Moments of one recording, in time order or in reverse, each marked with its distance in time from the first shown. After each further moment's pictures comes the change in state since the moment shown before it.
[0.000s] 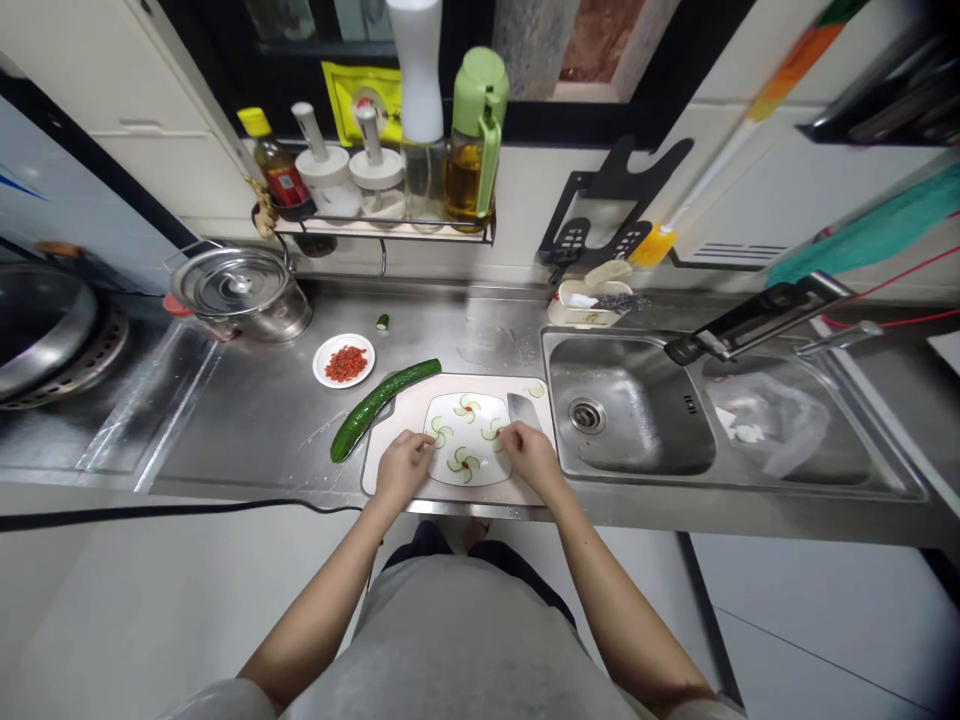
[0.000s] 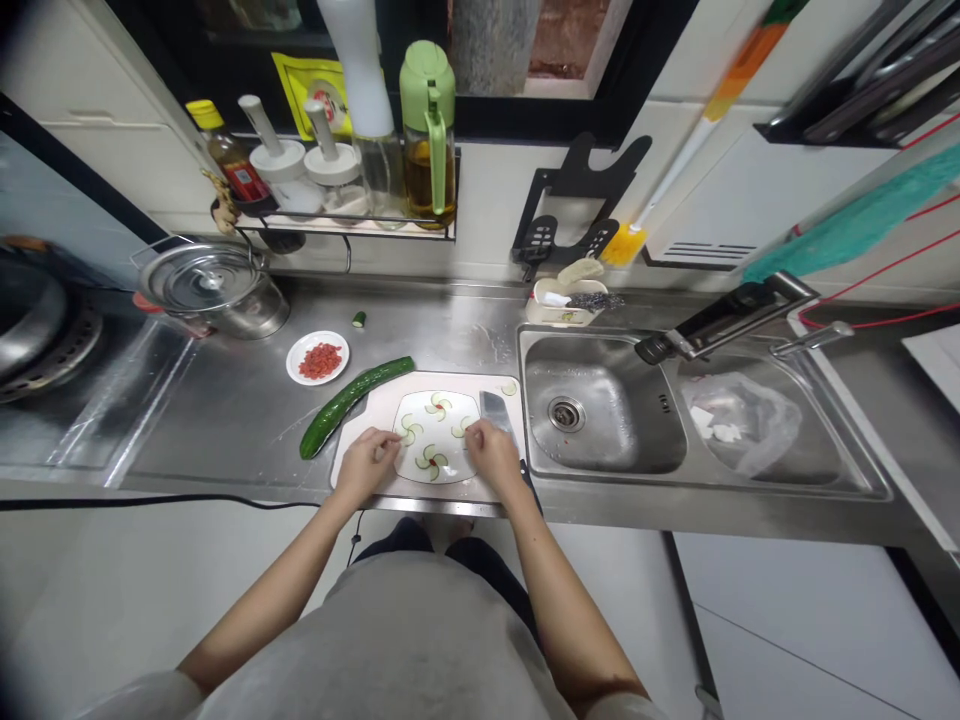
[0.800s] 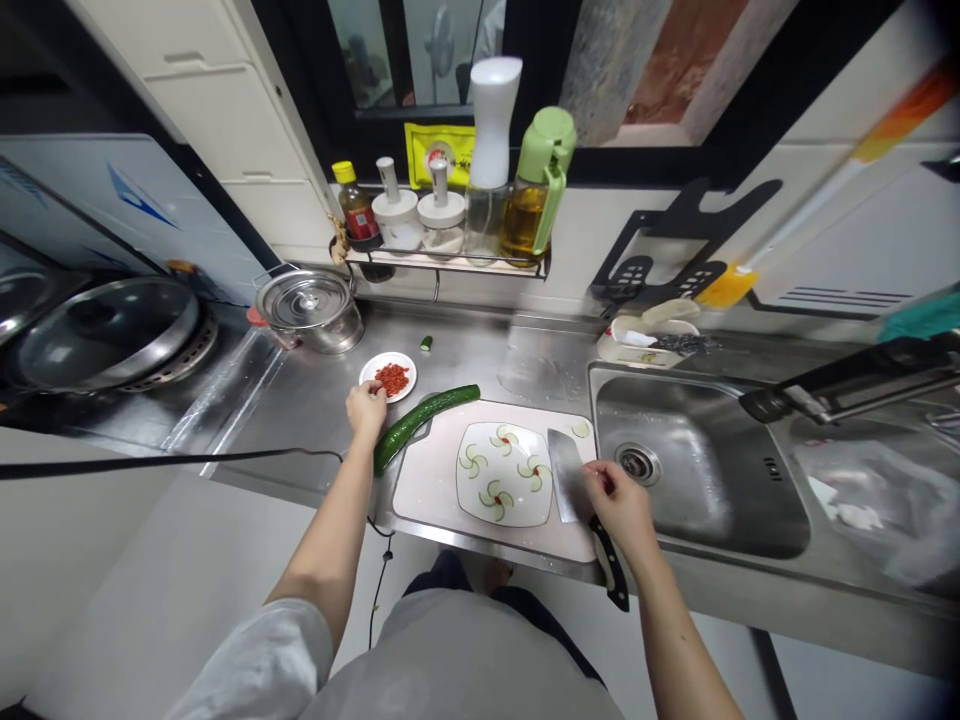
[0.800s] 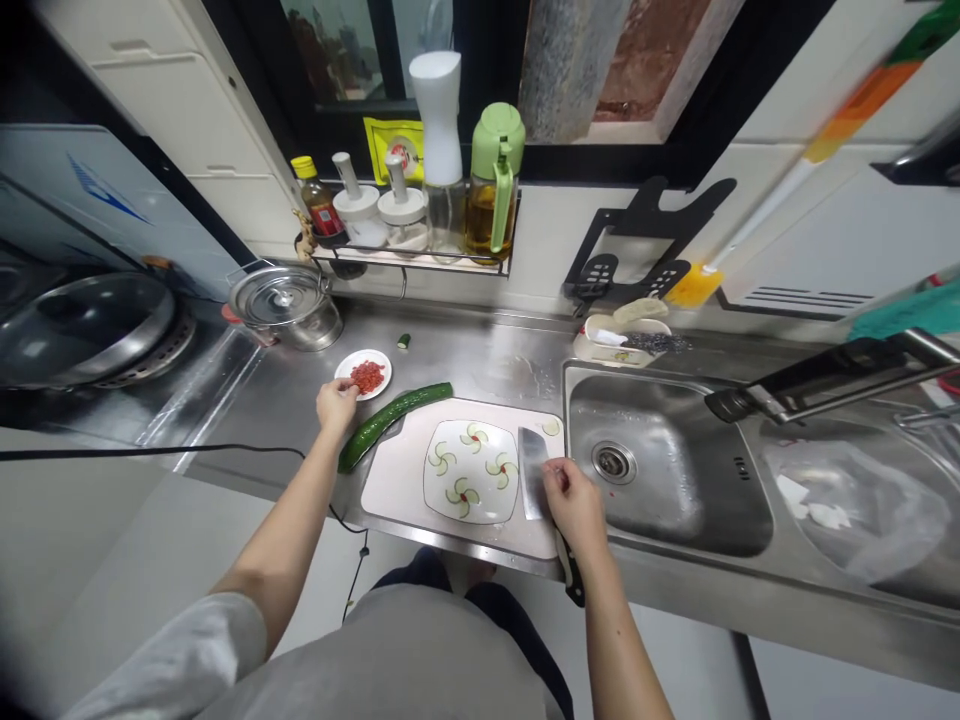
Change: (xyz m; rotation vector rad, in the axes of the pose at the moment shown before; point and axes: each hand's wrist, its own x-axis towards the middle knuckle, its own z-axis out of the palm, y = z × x) left_hand 0.123 -0.100 -0.088 0.152 0.508 -0.504; right_hand 0.003 0.035 -0.041 0.070 0.210 0.045
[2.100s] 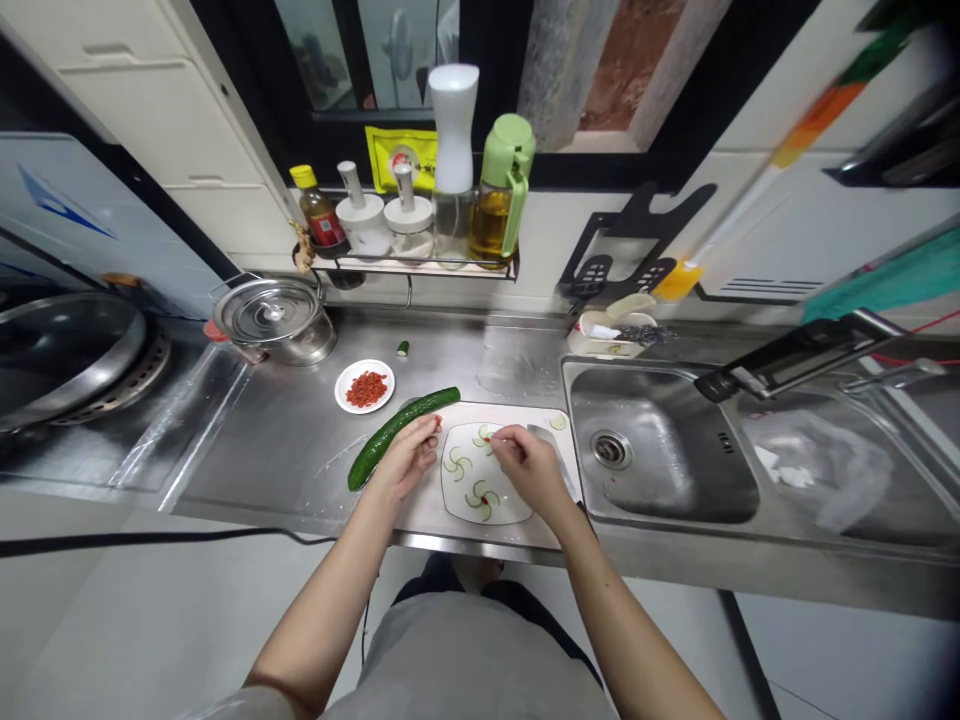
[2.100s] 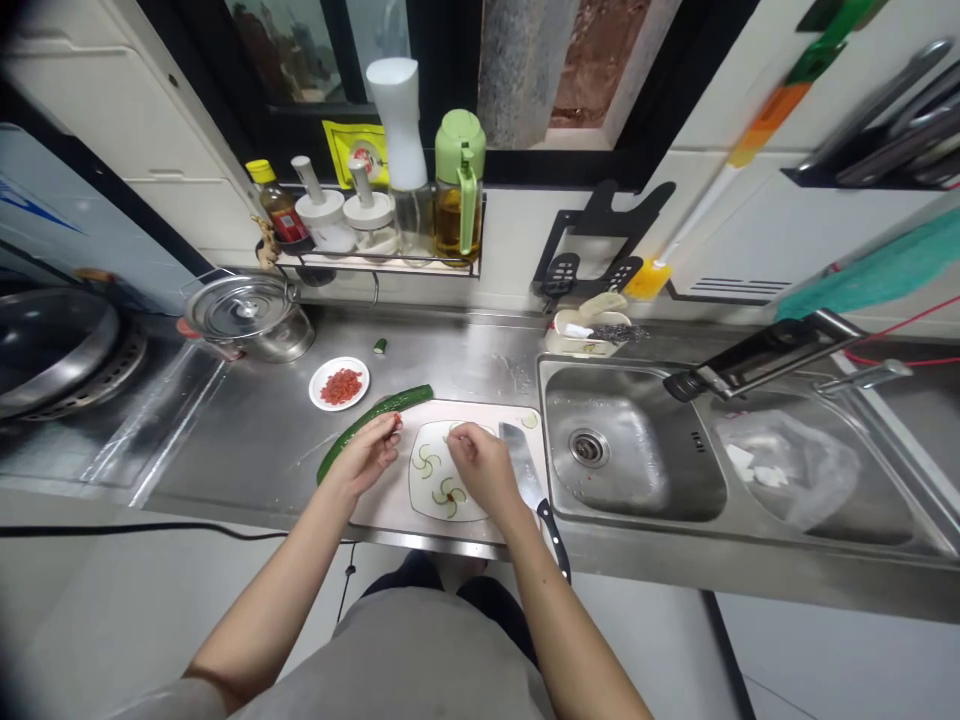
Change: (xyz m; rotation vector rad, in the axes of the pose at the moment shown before) left_hand -0.121 0.083 -0.033 -1.375 -0.927 -0.402; right_hand 0.007 -0.110 0.029 0.315 -0.113 -0.256
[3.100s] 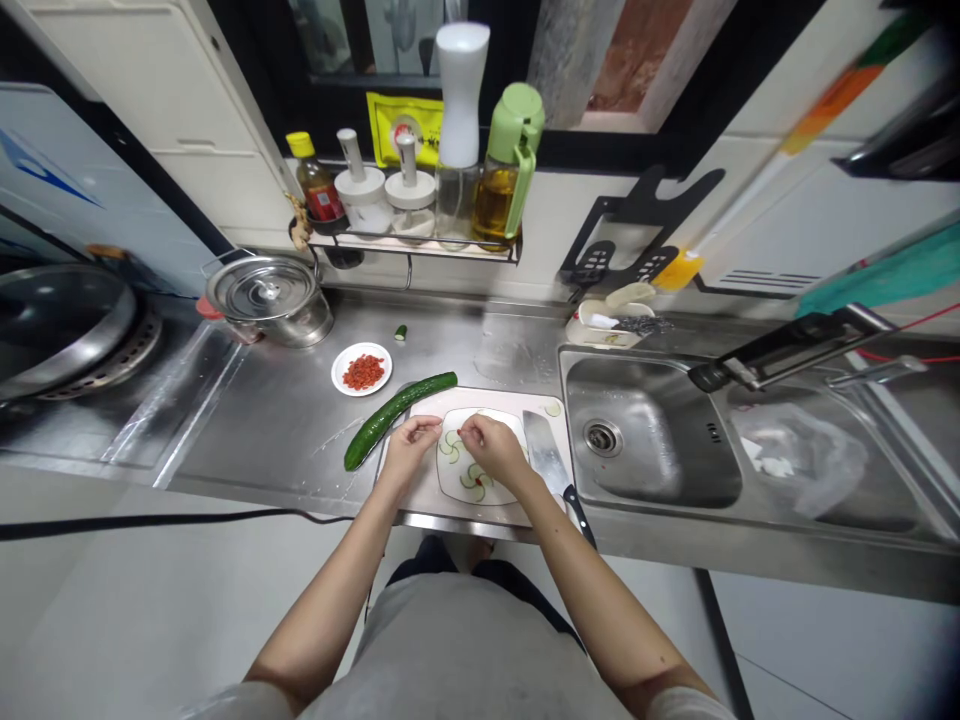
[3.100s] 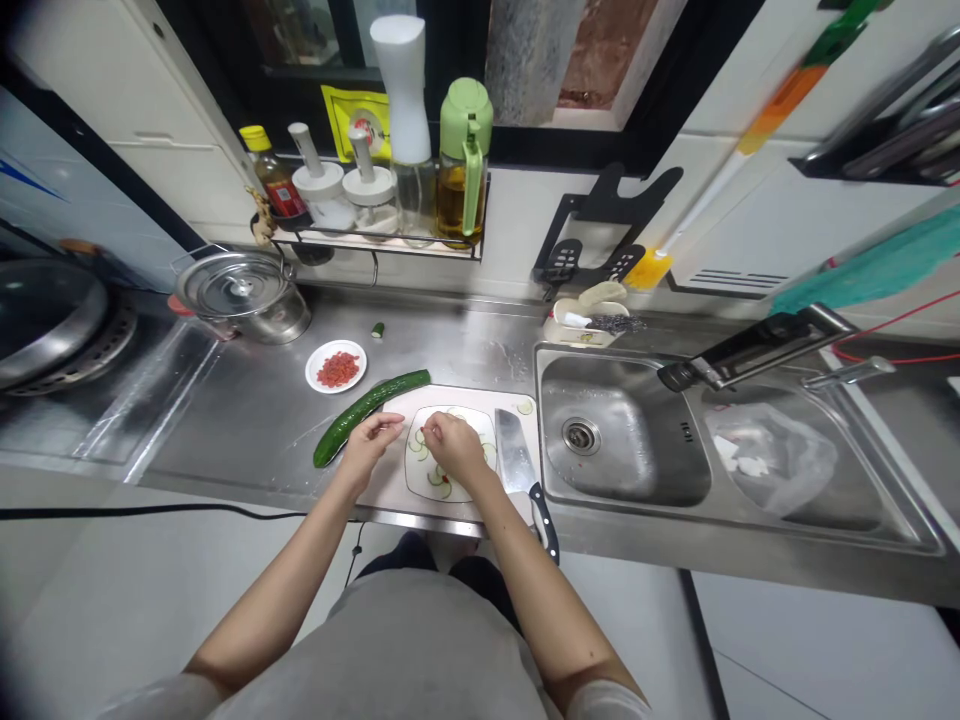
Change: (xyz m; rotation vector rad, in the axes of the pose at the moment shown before) left_hand -0.009 -0.034 -0.013 0.508 0.193 0.295; right_hand 0.014 0.008 0.043 -0.328 -0.283 -0.009
